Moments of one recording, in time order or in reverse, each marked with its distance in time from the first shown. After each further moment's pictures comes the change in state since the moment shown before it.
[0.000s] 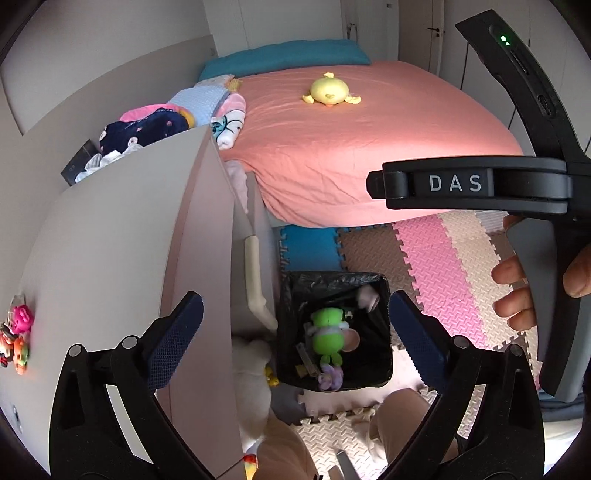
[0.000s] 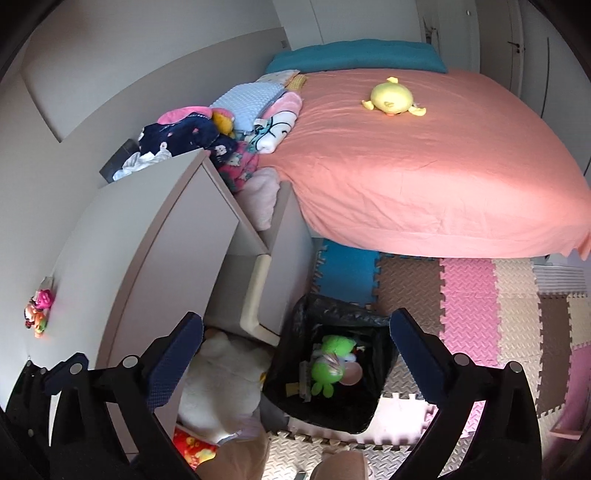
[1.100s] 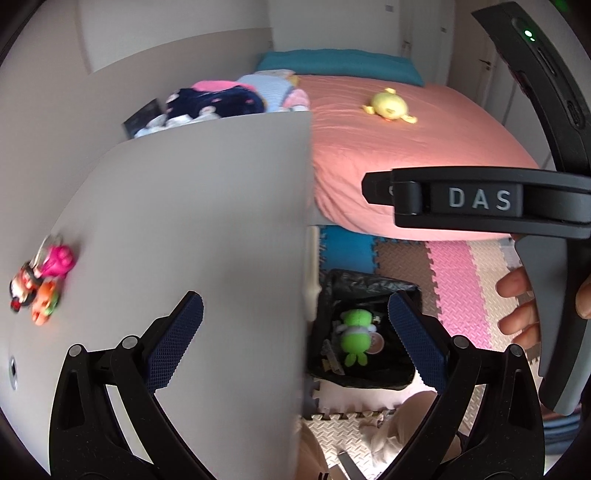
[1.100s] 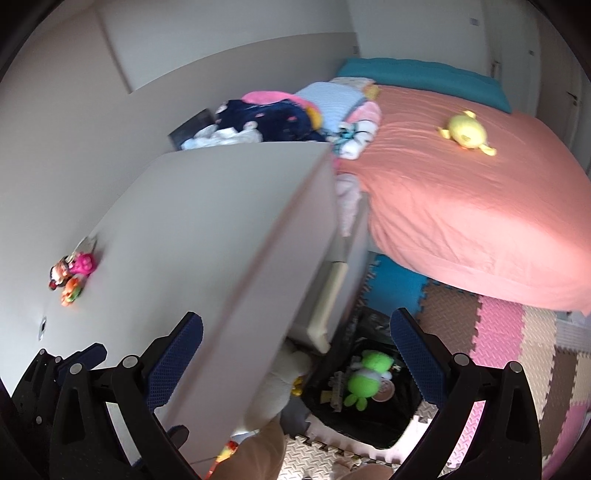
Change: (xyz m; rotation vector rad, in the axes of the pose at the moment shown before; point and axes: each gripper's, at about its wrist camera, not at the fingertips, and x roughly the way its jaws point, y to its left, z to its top) left arm -0.035 0.106 -0.038 -0.199 -0.016 0.094; right arm 0.005 0.143 -0.001 -0.211 0.000 0.126
